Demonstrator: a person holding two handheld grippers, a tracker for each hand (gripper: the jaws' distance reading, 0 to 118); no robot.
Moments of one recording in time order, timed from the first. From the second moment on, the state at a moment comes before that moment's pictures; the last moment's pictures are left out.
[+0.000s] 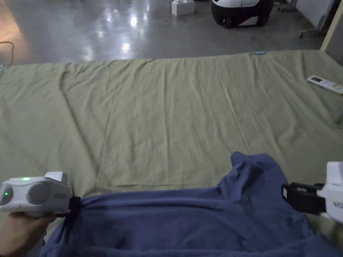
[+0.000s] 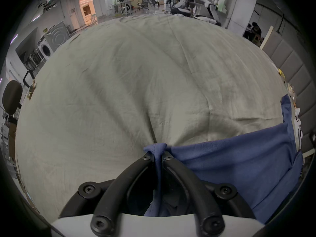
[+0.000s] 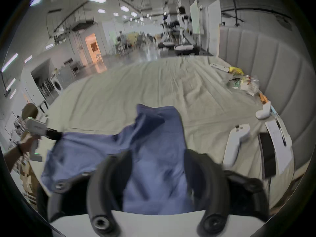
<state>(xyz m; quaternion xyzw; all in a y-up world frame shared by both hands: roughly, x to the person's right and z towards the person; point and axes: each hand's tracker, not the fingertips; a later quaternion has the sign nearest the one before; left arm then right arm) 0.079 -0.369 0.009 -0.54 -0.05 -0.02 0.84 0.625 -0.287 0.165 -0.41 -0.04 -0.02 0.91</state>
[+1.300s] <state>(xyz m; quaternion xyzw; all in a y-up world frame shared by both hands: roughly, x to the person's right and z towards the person) -0.012 -0.350 0.302 -0.46 -0.08 0.07 0.88 0.607 -0.327 0.407 -0.41 -0.07 -0.06 0.90</state>
